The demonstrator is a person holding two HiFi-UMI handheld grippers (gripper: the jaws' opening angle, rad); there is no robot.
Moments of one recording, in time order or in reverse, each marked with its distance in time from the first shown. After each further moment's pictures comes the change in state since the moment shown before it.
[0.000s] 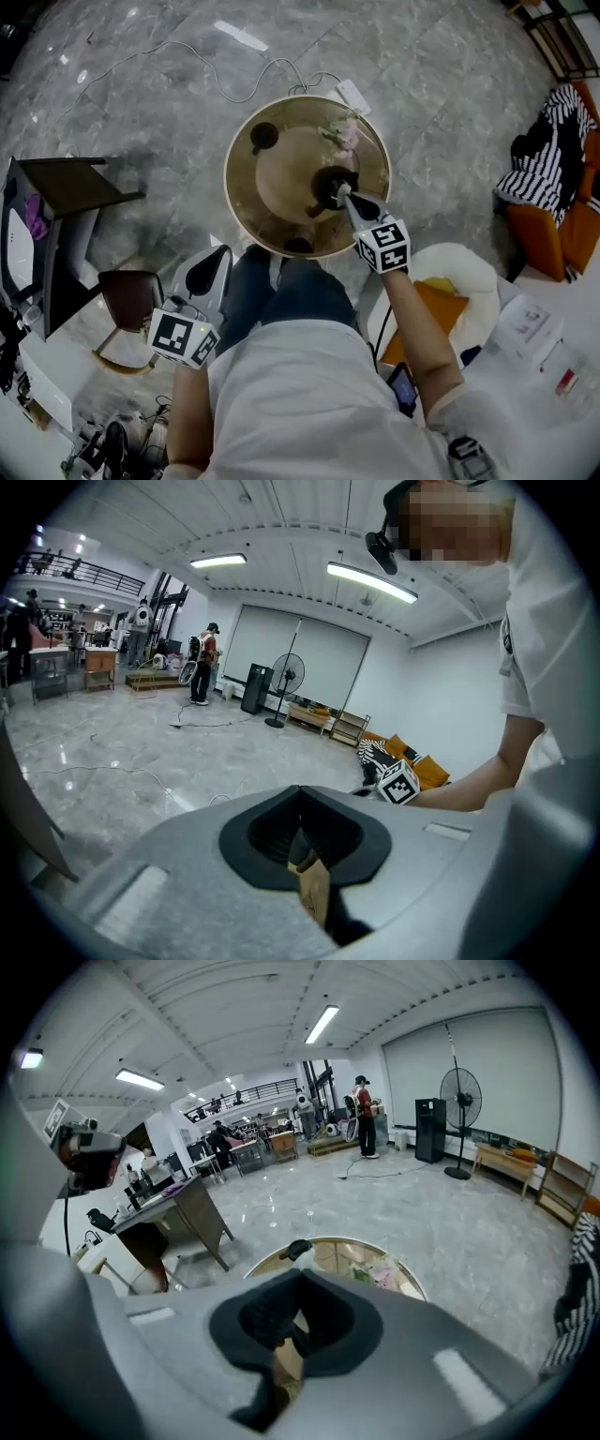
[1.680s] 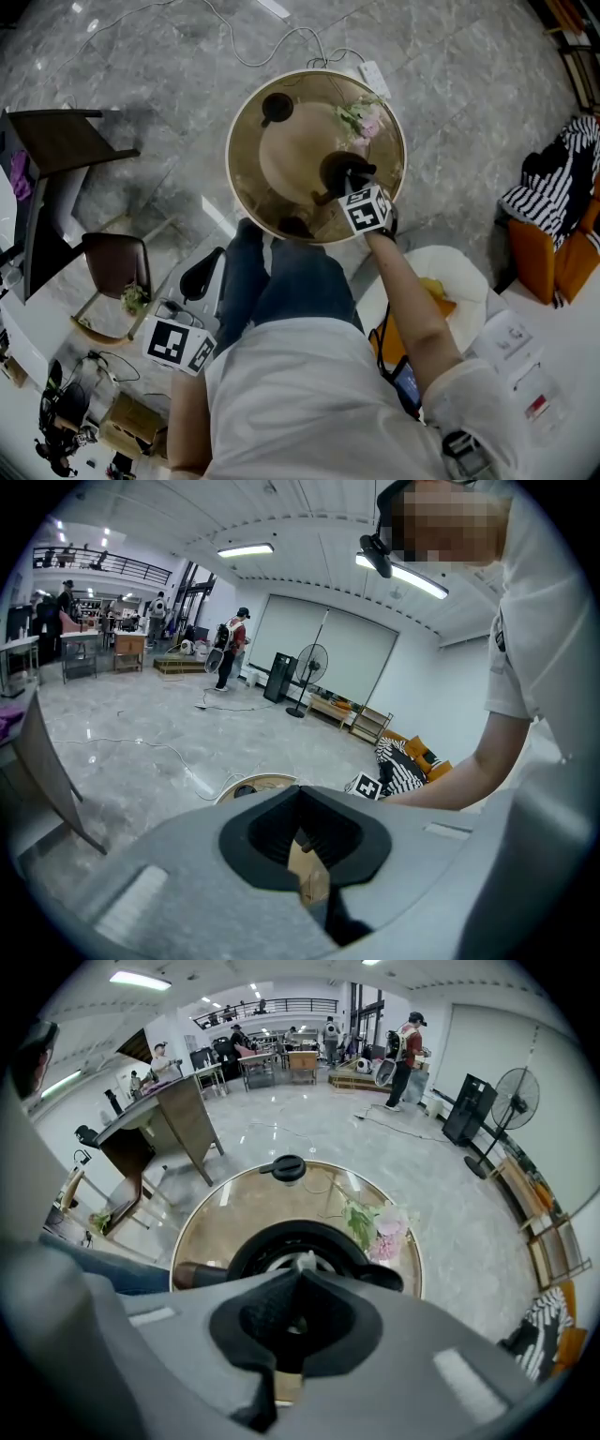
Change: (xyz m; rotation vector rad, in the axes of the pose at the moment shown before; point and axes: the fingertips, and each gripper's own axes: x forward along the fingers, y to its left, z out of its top) left arm -0.005 0.016 -0.050 -0.114 0.063 0.122; right arm 0.116 -0.035 -0.095 -0.257 0.456 -0.067
